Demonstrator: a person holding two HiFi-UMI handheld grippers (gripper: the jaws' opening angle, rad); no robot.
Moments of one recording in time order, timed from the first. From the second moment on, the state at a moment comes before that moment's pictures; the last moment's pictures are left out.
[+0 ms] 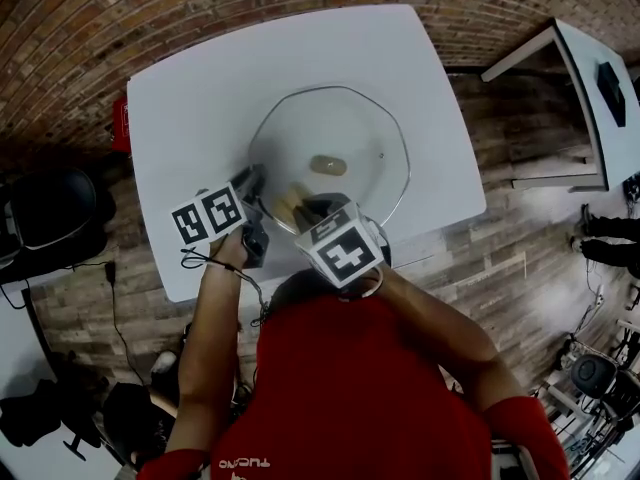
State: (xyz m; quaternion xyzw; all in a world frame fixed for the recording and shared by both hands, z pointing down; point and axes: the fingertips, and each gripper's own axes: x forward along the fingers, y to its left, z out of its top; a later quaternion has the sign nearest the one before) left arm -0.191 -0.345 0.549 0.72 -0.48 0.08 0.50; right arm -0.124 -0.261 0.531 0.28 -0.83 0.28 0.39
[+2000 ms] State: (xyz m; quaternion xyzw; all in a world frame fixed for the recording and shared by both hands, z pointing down) left arm -0.217 -0.335 0.490 0.76 -0.54 0.04 0.35; right arm -0.058 -0.350 0.516 0.39 -0.82 0.27 0.31
